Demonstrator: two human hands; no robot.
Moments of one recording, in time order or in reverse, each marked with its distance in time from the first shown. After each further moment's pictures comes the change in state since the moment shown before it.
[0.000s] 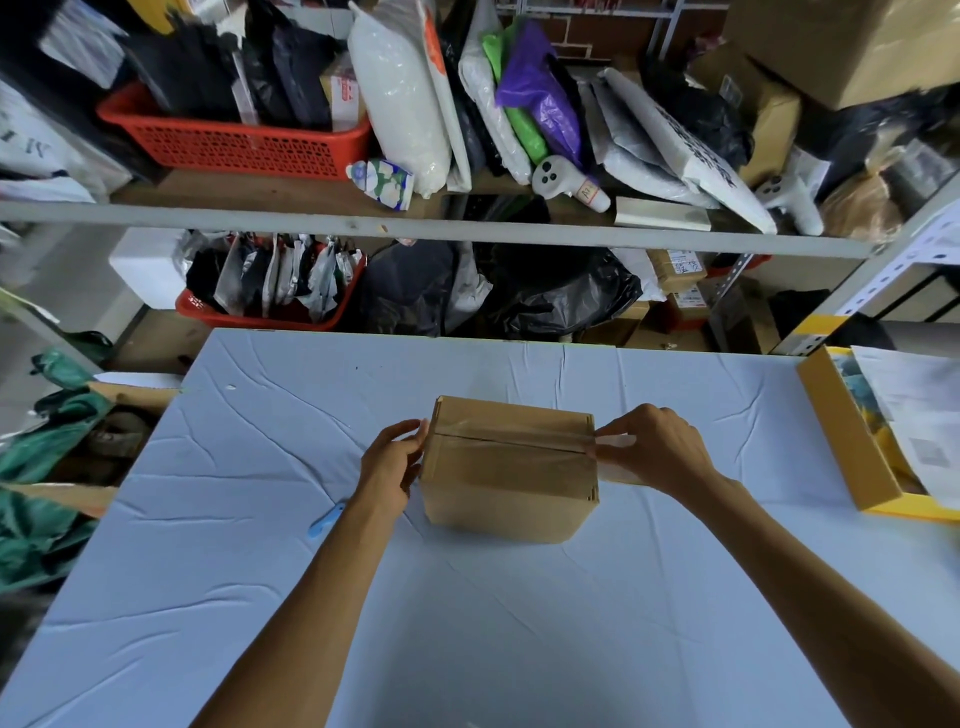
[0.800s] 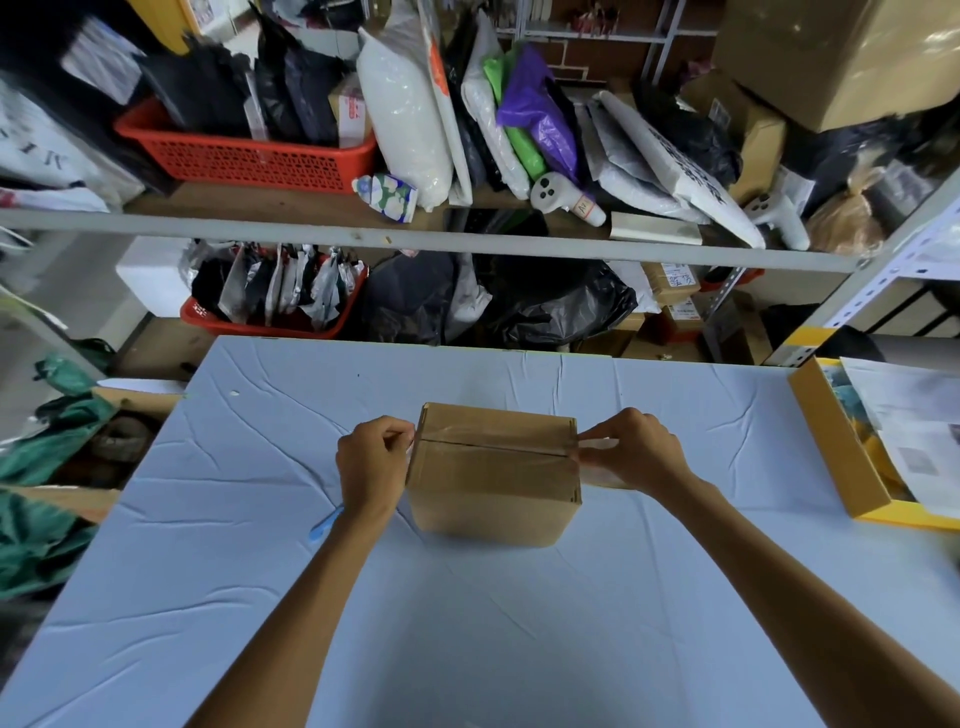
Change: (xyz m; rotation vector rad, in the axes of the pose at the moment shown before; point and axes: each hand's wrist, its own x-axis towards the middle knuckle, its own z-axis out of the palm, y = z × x) left_hand -0.029 0.014 -0.013 0.907 0.272 0.825; right_hand 0.004 -0.011 0.009 0.086 -0.003 0.036
